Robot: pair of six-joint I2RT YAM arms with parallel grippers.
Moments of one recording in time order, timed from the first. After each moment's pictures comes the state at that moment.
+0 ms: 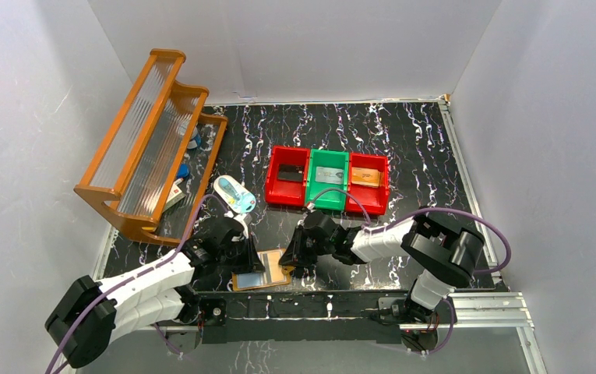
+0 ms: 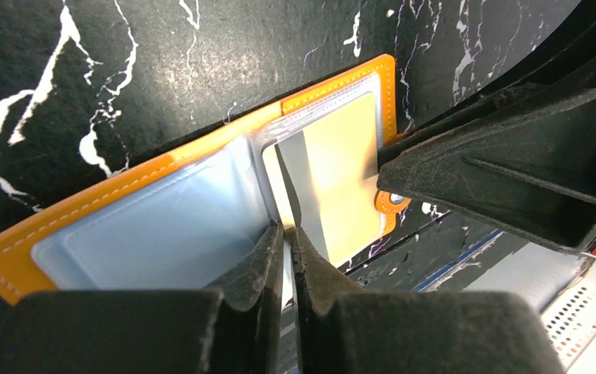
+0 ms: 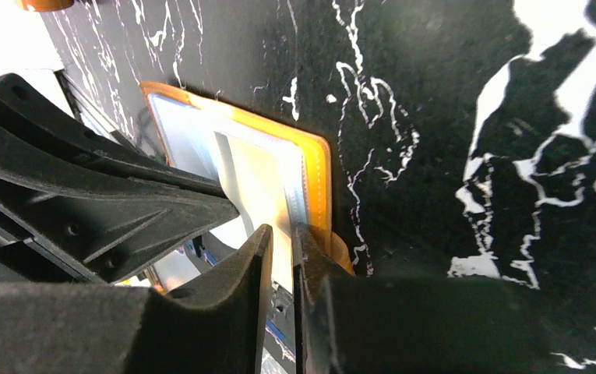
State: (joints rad) left arm -0.75 0.95 0.31 -0.30 0.21 -0.82; right arm 1.07 1.63 0.59 0.30 -0.22 1.20
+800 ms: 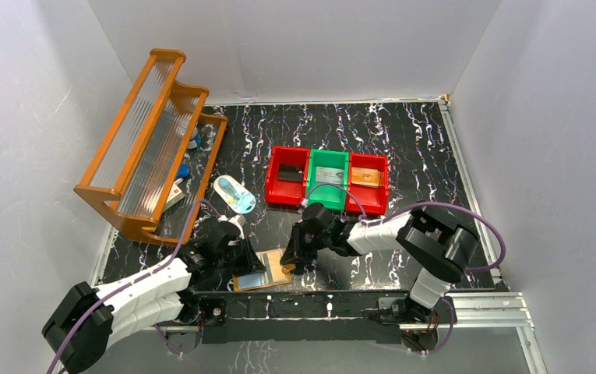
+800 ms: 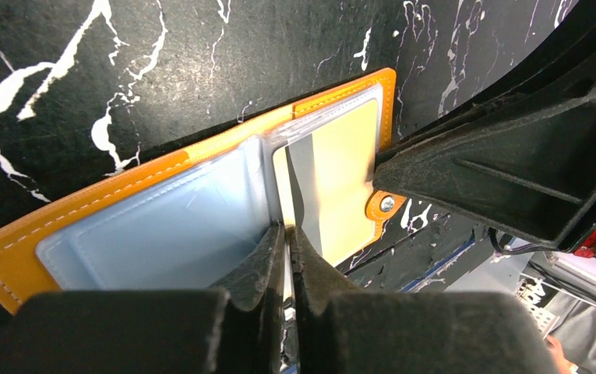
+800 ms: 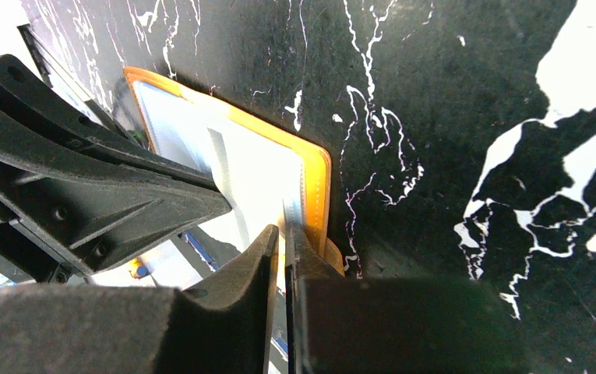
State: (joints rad) left arm -0.75 0.91 0.24 -0.22 0.20 -0.97; right arm 1.02 1.68 0.66 0.22 -0.33 1.07
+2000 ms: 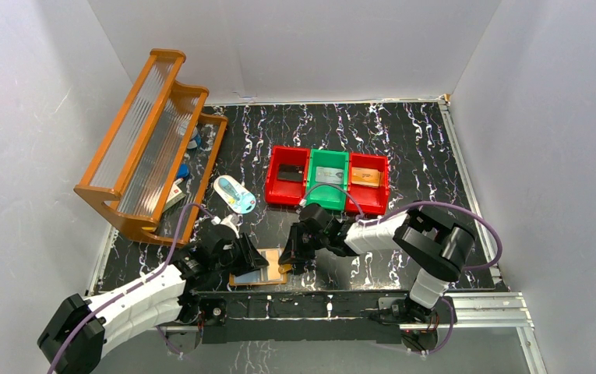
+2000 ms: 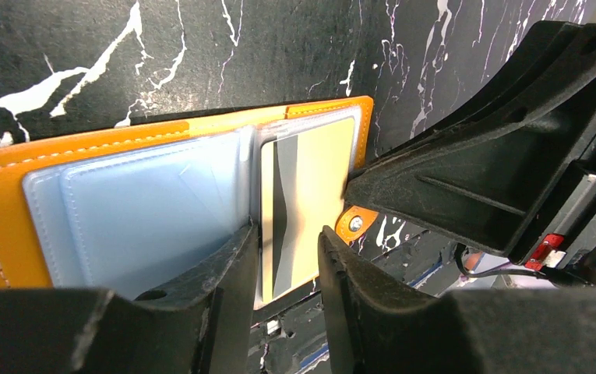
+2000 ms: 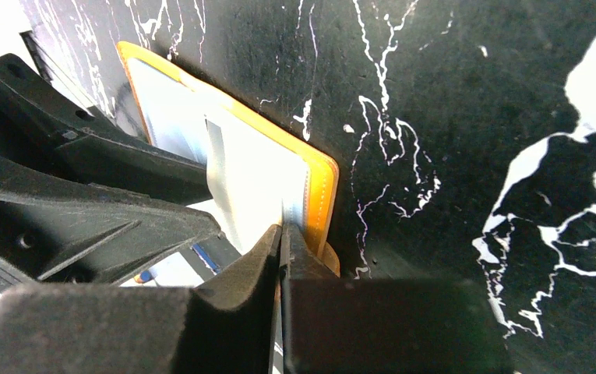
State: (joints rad) left arm -0.75 0.81 0.20 -0.19 0.14 -1.06; right arm 1.03 1.69 0.68 0.23 -0.32 1.09
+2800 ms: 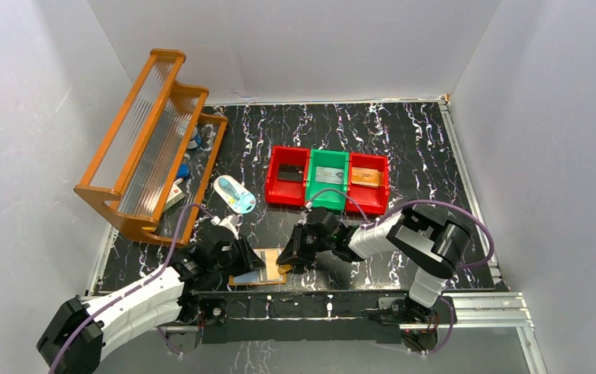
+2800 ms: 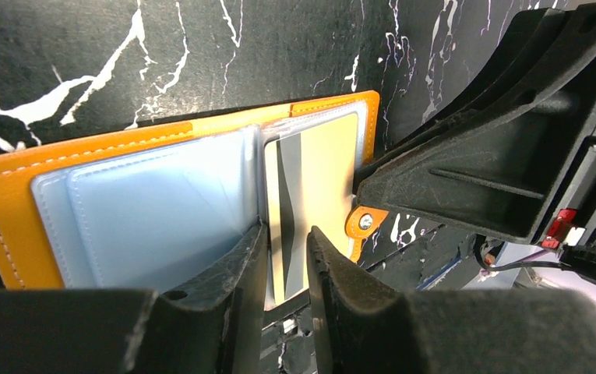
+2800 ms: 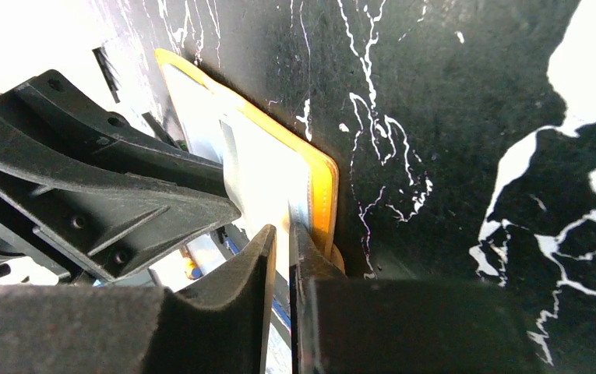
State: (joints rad) left arm -0.75 0.79 0.19 -0.20 0.15 -1.00; right arm 1.01 1.72 0.58 0.46 -0.38 1.22
